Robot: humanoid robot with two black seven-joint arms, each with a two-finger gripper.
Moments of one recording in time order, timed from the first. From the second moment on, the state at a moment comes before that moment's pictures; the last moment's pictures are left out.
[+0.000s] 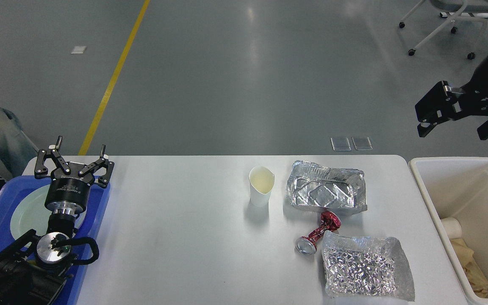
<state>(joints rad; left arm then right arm) -0.44 0.27 -0.96 -0.61 -0.33 -0.62 -0.39 2.53 -0.46 -1.39 1.42 -0.17 0.96 -0.13</state>
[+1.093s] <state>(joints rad) -0.44 0.27 -0.96 -0.61 -0.33 -0.62 -0.39 1.89 -0.64 -1.33 1.57 -0.38 0.34 -0.13</state>
